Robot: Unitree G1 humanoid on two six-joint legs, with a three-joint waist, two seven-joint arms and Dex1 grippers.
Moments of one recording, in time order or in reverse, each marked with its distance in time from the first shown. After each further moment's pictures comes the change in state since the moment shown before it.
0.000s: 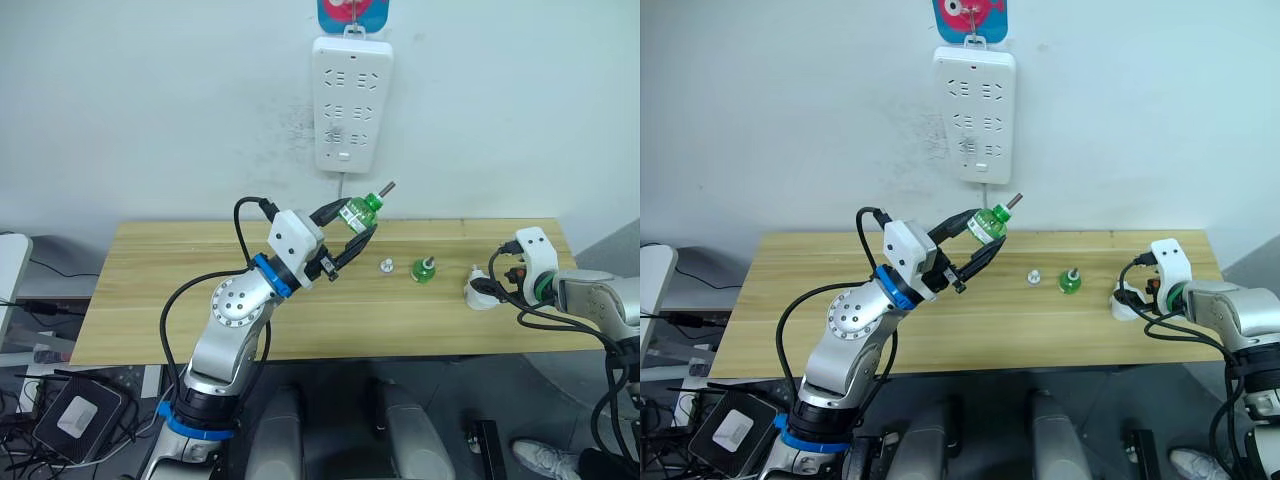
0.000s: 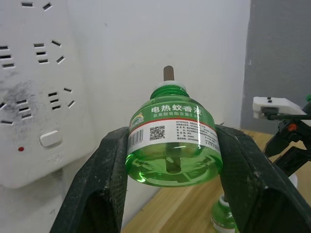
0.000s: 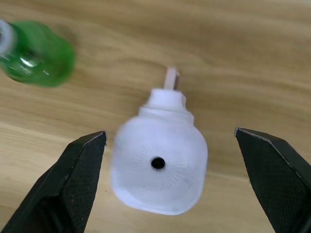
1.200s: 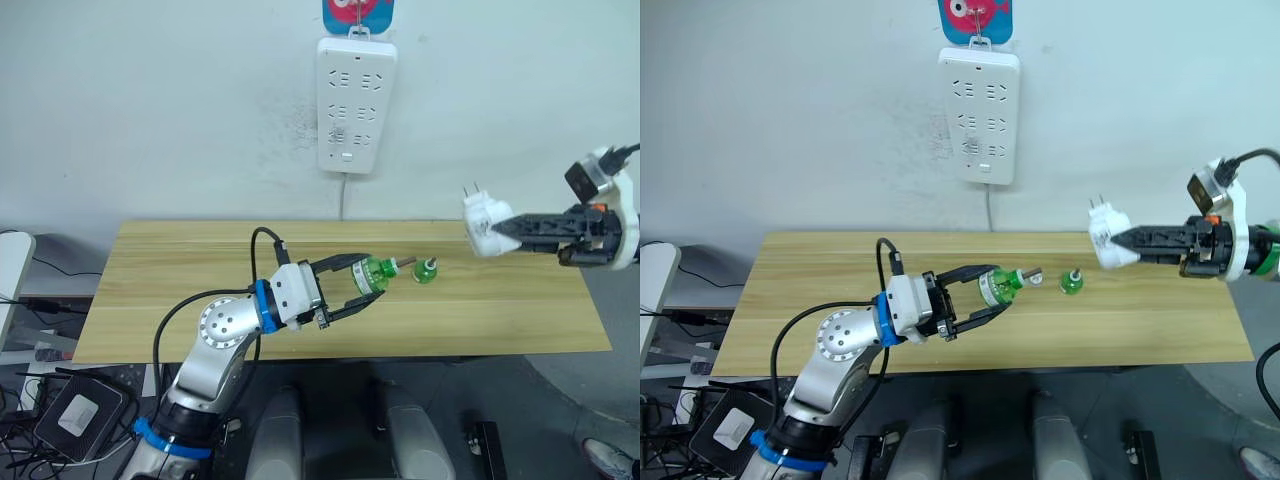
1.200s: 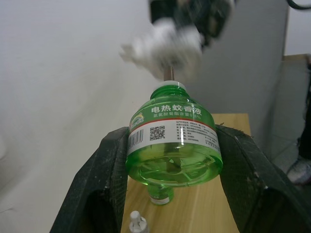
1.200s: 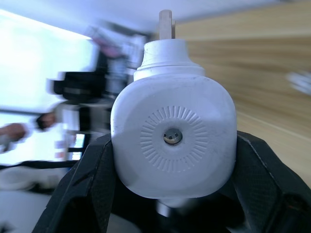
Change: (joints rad) left arm 0.028 0.092 -0.080 0.151 -0.057 -0.293 -0.342; right arm -0.313 -0.227 -0.214 0.090 0.852 0.626 0.435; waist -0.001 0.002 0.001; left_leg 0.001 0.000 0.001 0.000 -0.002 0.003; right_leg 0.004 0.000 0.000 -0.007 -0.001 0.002
